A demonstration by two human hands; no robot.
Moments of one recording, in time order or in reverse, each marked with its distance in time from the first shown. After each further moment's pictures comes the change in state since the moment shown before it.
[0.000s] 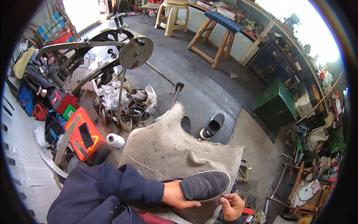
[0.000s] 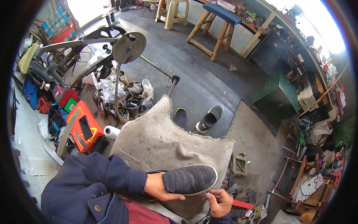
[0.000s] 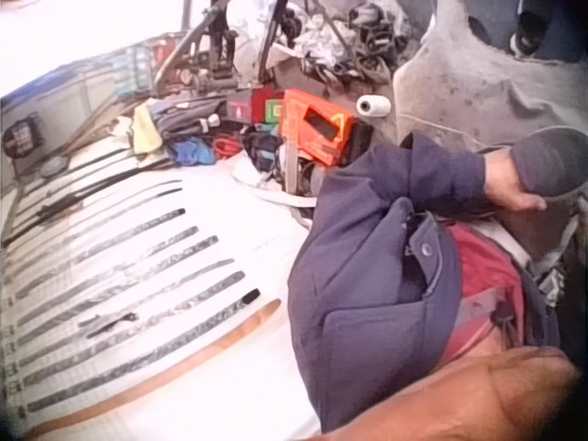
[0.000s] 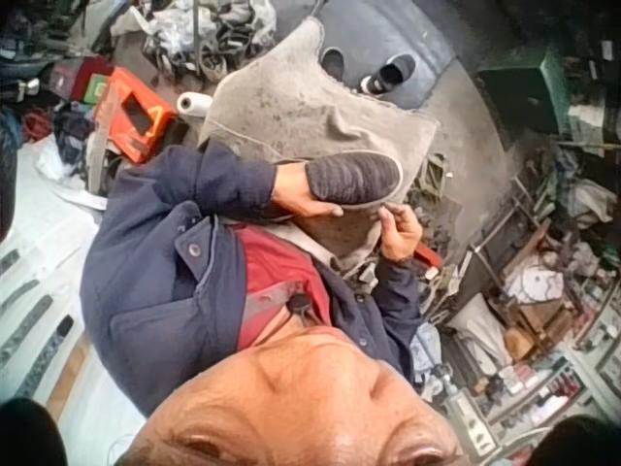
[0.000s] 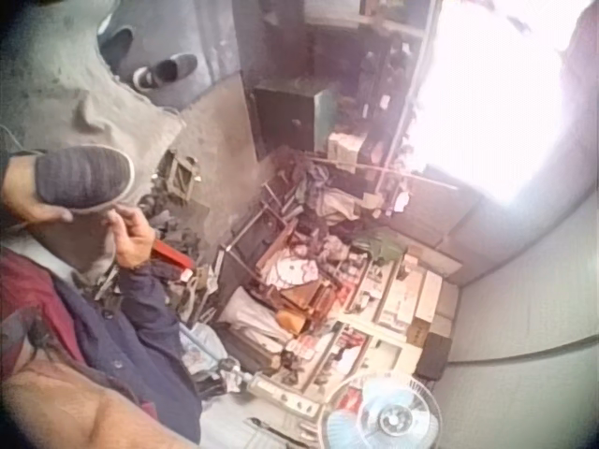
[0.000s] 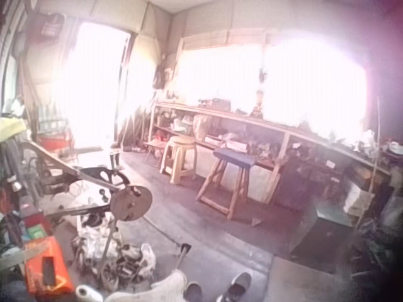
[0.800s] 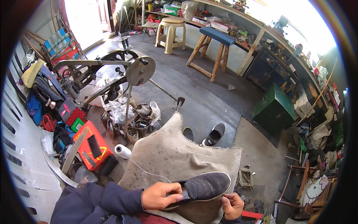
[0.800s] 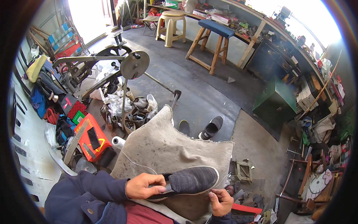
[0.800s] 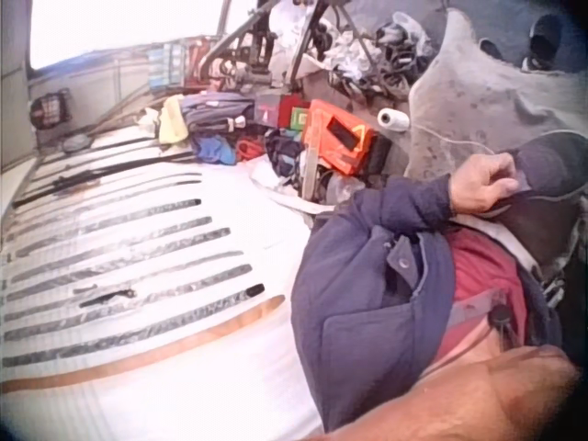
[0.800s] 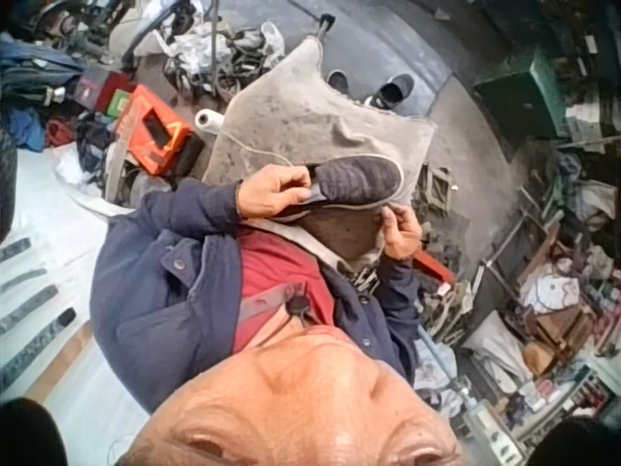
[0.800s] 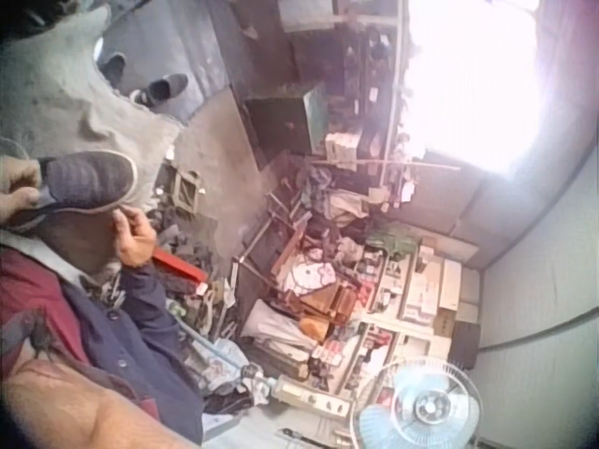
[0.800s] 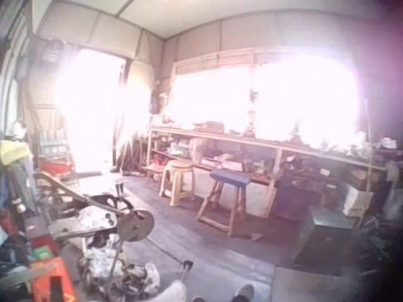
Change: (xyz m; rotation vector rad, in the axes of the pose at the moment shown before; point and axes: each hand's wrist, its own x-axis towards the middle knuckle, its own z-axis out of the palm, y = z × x) left_hand -0.068 0.067 -0.008 -0.118 0.256 -0.409; right_hand -0.010 0.027 0.002 0.076 0.081 -0.050
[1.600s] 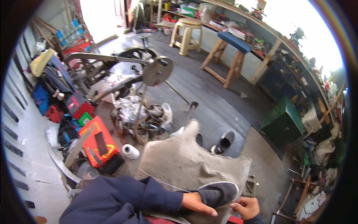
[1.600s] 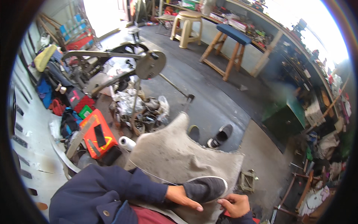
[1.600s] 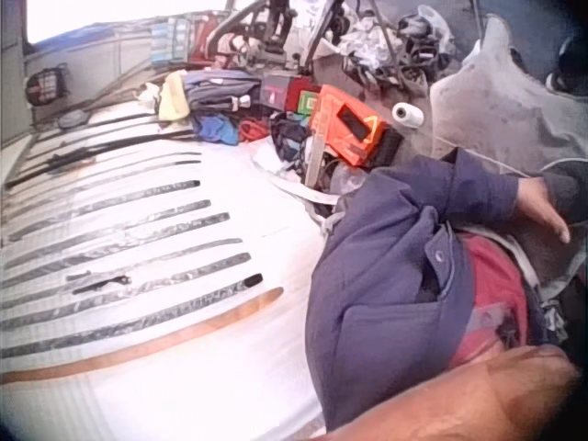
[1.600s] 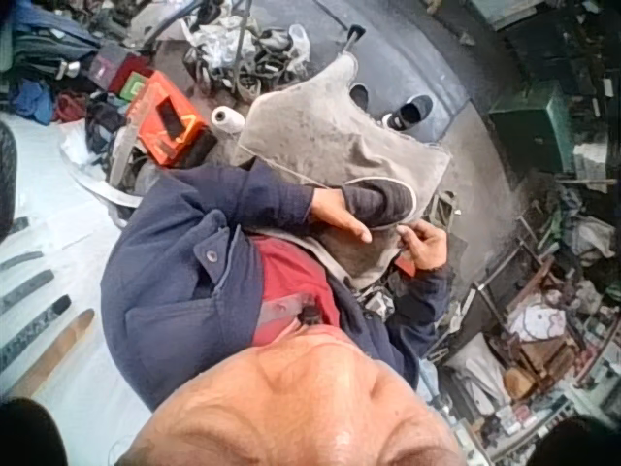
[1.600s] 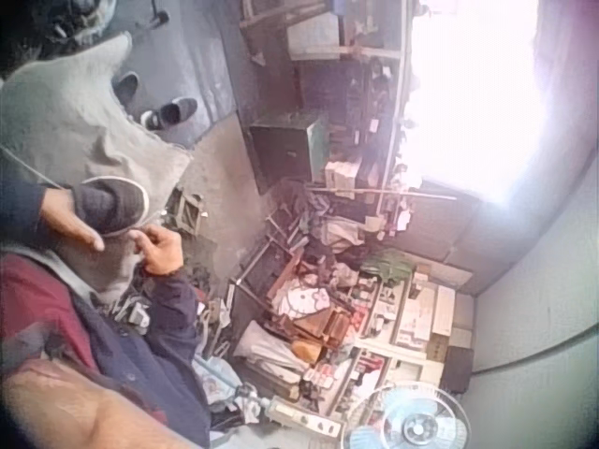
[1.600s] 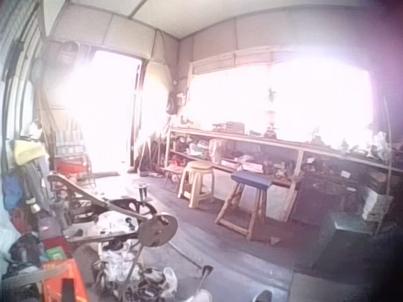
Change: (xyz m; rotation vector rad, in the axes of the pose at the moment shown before) left_hand 0.098 -0.036 0.039 -0.297 -0.375 0.271; right_hand 0.053 -0.071 -0.021 -0.465 -0.429 0.120
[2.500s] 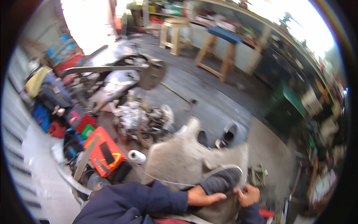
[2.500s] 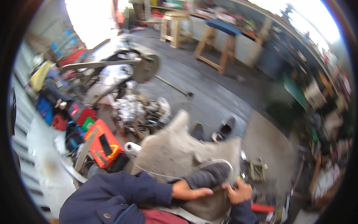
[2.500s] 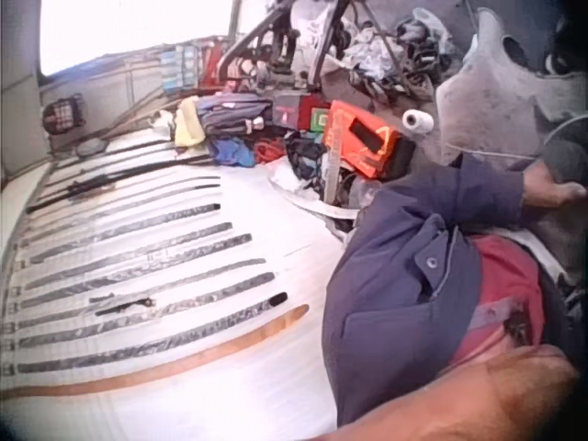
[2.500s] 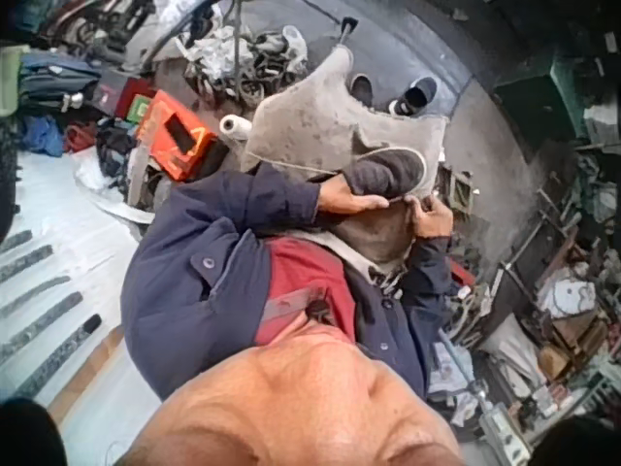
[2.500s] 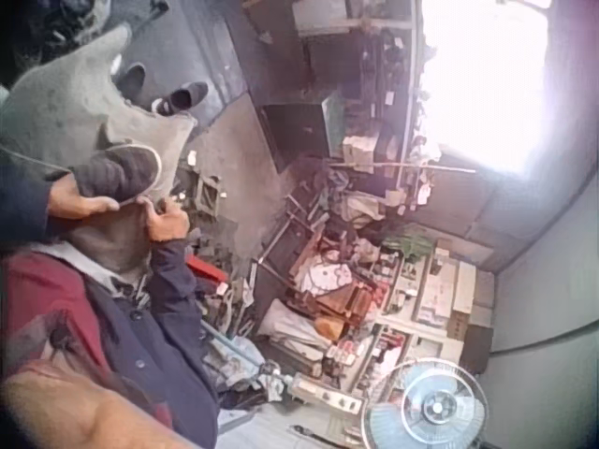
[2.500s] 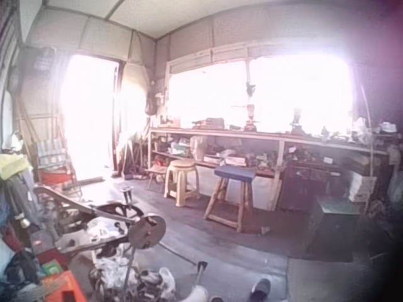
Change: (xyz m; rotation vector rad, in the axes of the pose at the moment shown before) left_hand -0.014 0.005 0.005 0.158 0.332 0.116; right_hand 0.030 0.044 0.052 -0.600 0.619 -0.116
